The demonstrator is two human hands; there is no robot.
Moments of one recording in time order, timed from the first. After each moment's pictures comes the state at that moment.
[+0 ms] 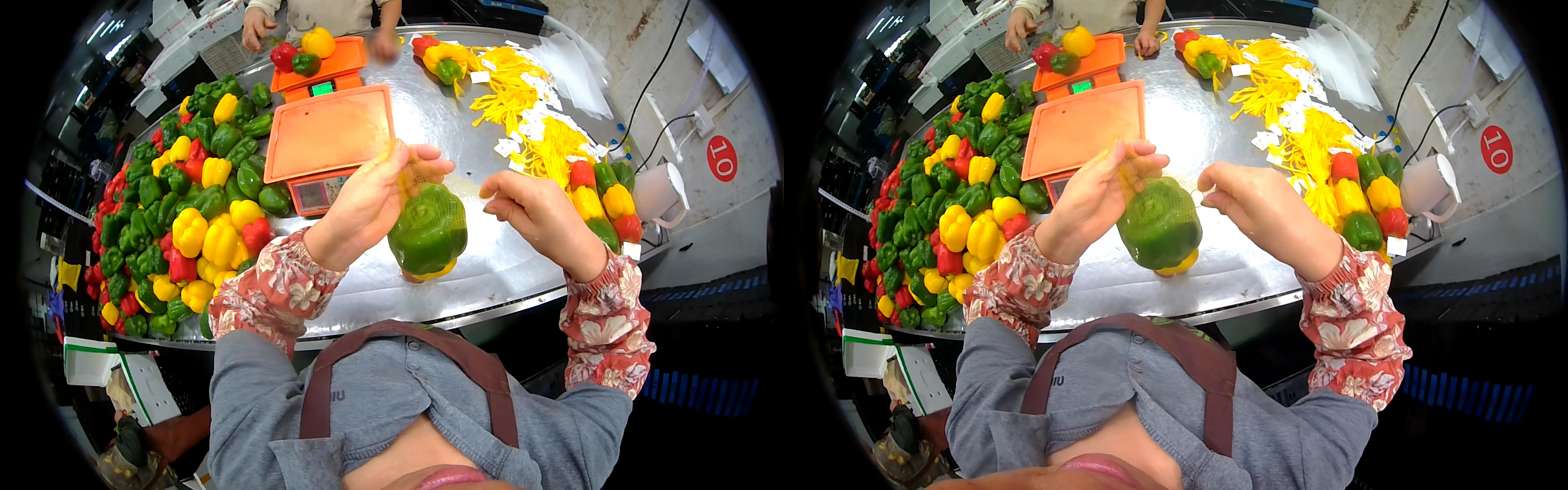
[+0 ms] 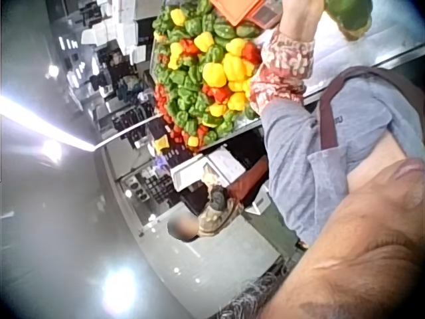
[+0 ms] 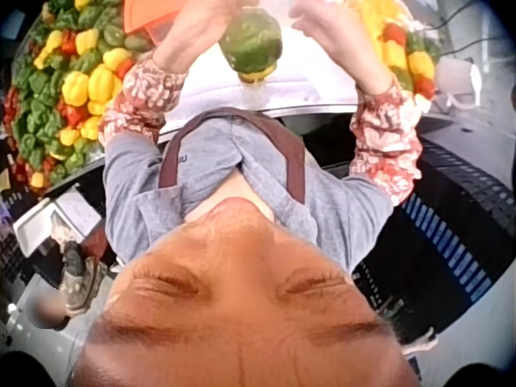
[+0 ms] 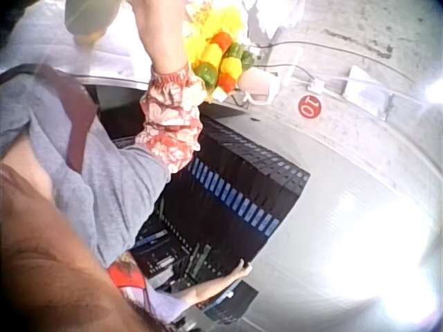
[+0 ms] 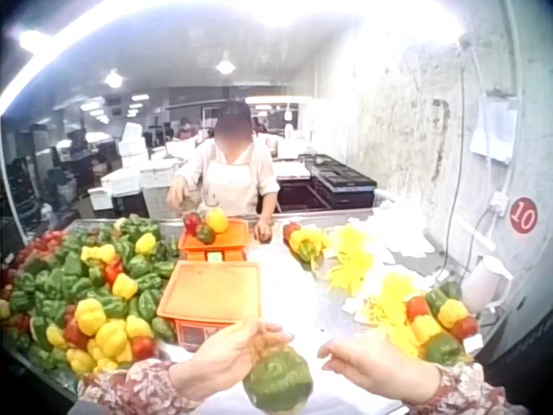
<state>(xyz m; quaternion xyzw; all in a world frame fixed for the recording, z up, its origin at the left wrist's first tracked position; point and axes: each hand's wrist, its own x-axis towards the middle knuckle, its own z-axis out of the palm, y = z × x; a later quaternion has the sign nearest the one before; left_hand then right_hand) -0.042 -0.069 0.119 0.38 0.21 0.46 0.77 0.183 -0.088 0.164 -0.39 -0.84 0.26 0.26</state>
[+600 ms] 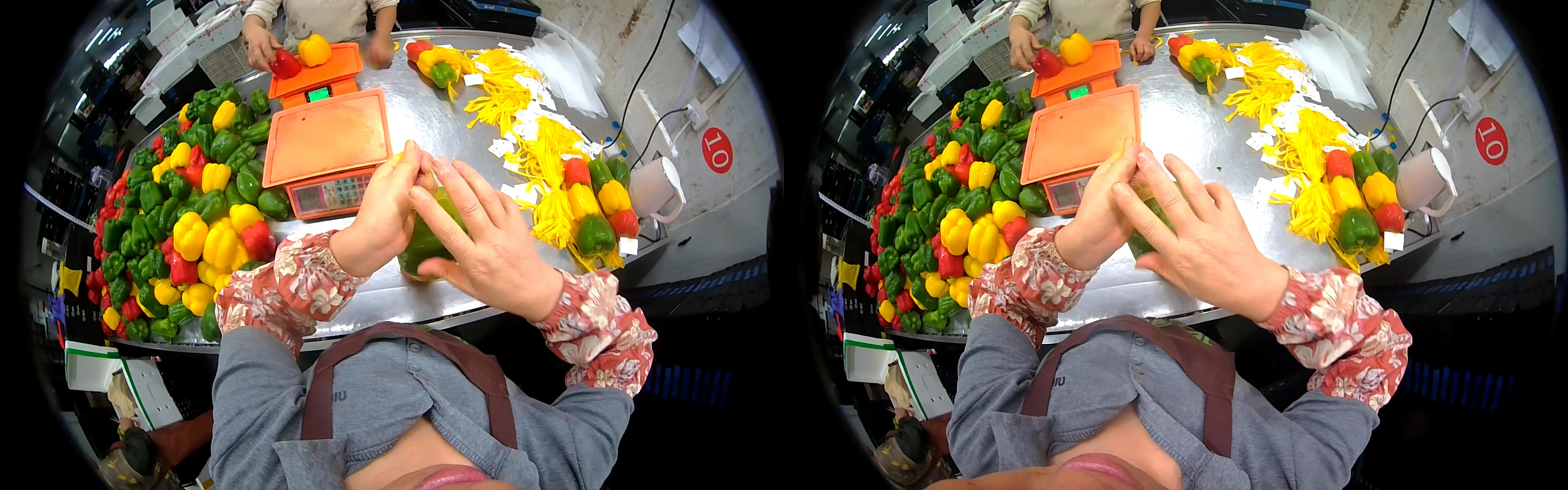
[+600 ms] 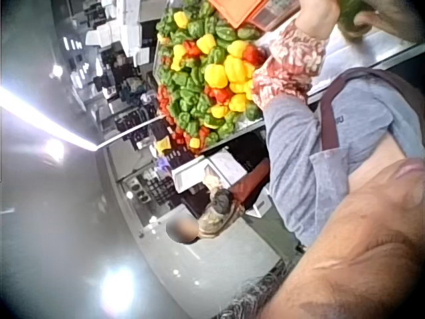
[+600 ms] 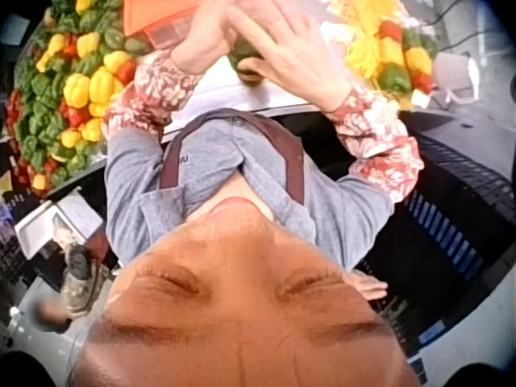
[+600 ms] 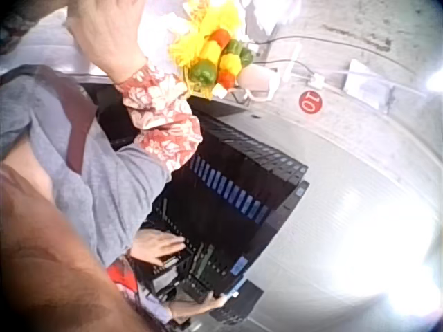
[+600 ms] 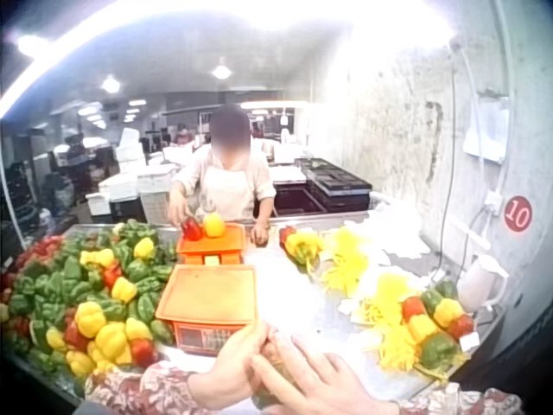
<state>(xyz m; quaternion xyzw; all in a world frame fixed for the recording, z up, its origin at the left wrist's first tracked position) 0.000 -0.082 0.123 0.31 0.29 0.56 0.71 0.145 -0.132 0.161 -0.33 -0.90 -0.06 0.27</state>
